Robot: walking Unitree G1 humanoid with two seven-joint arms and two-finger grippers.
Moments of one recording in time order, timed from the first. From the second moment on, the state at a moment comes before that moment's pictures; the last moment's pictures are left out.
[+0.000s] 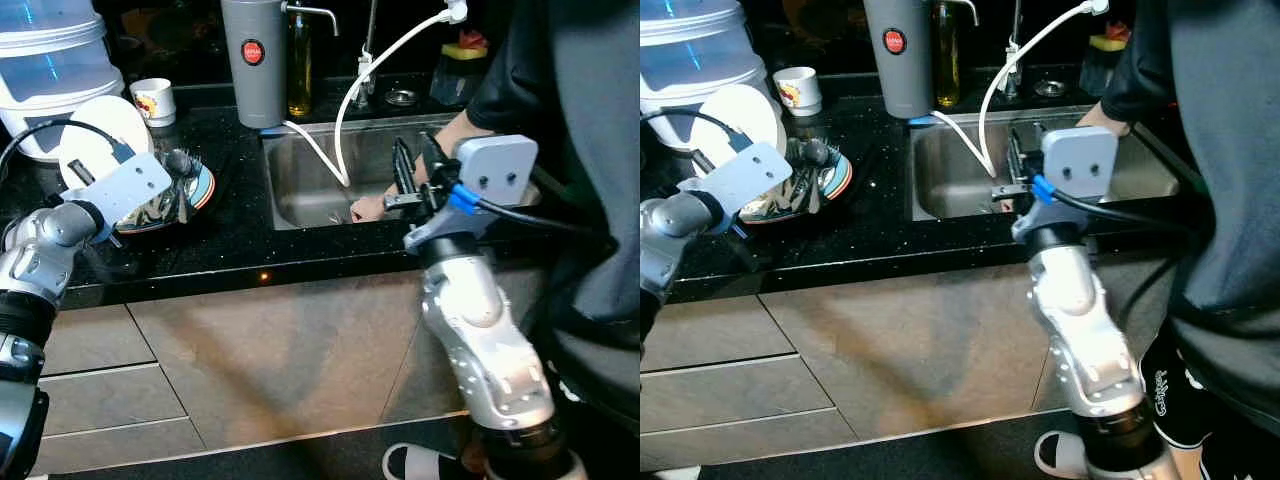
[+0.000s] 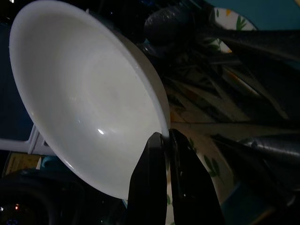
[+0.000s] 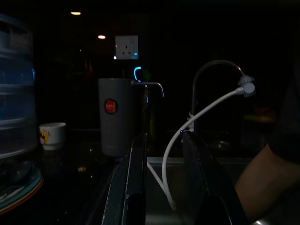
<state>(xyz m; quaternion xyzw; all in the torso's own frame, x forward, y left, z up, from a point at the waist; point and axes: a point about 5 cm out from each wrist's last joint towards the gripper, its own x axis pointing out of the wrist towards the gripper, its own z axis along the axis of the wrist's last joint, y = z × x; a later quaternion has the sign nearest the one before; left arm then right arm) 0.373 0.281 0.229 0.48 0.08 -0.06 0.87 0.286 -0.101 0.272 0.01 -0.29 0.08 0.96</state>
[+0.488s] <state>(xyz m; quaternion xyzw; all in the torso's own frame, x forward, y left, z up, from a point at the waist) 0.373 0.274 0.236 0.48 0.07 -0.07 0.87 0.287 -0.090 0.268 0.01 -0.30 0.08 0.95</state>
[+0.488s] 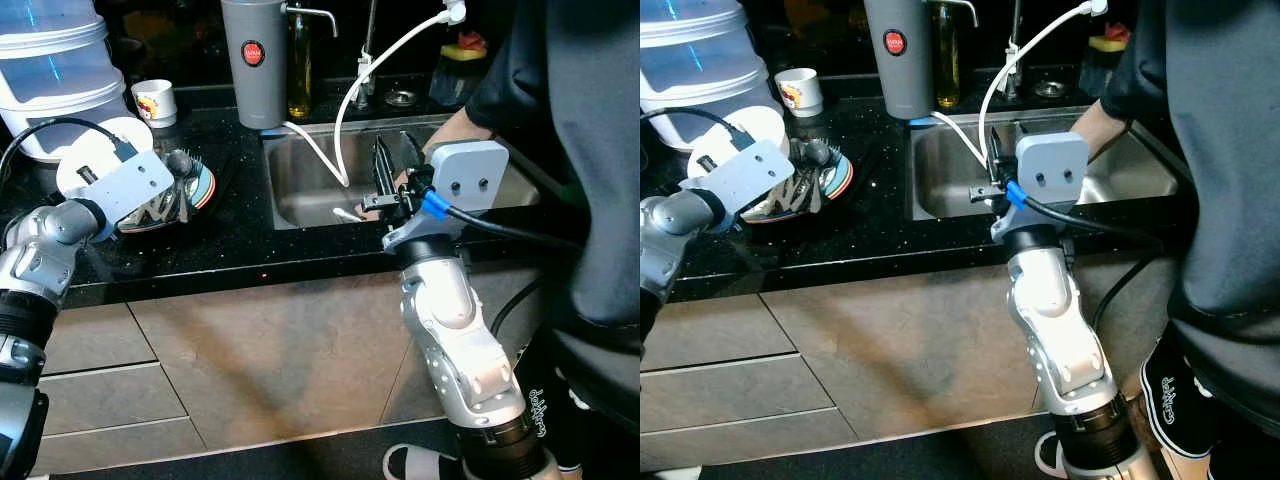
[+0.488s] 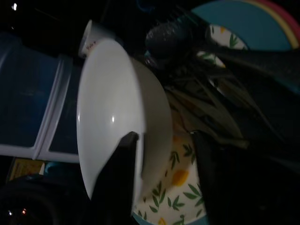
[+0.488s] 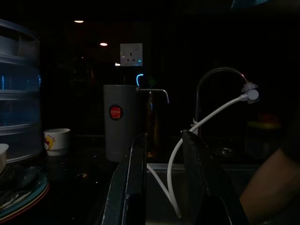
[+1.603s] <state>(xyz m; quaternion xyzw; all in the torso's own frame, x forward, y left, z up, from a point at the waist) 0.359 0.362 0.275 -0.16 -0.01 0.35 0.92 0.291 -0.099 0.258 0.02 -0.29 0.06 0.96</state>
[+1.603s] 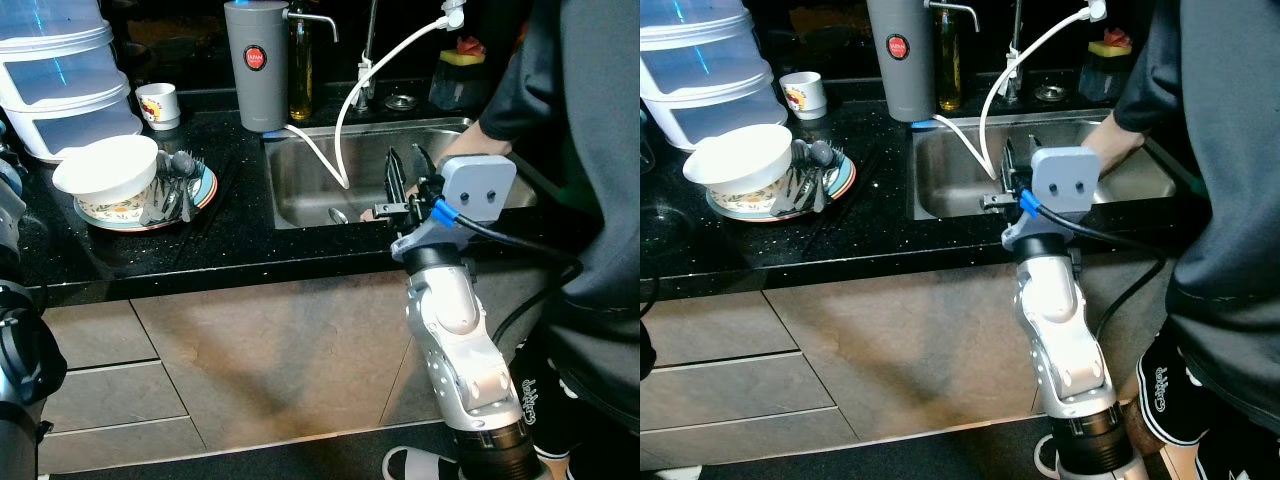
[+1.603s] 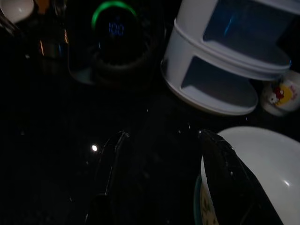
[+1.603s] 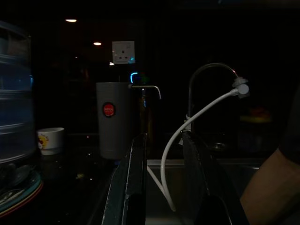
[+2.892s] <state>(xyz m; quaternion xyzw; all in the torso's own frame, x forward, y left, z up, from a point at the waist) 0.368 0.344 0.221 -0.31 0.05 0.28 0.91 0.294 -0.096 0.254 0.02 -0.28 0.07 0.96</state>
